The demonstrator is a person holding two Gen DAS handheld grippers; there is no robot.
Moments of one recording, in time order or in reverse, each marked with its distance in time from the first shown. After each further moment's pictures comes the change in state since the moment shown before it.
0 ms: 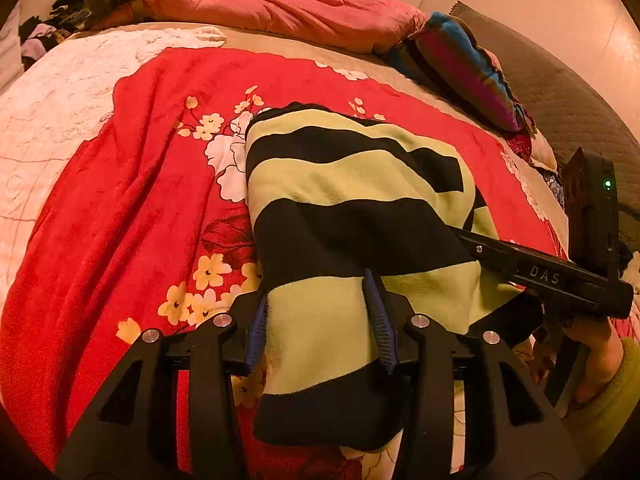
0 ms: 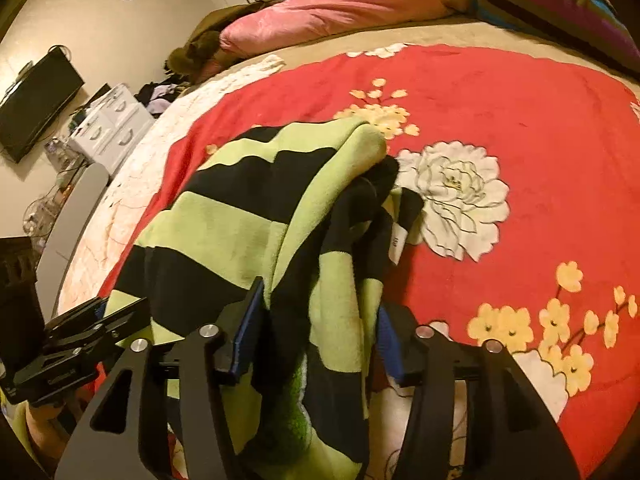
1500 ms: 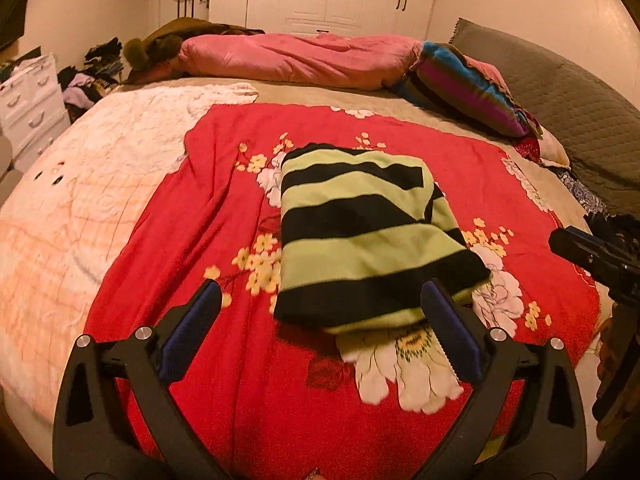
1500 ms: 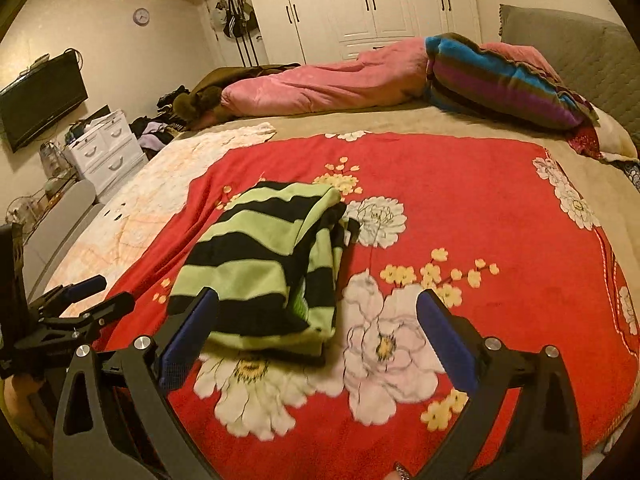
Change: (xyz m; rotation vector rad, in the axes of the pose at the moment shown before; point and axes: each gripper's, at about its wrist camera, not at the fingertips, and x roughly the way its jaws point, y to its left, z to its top) left arm -0.114 -0.040 -0.052 0.066 -0.136 0.180; right arm -0.164 0.036 -0.078 -0.083 -0.242 -0.154
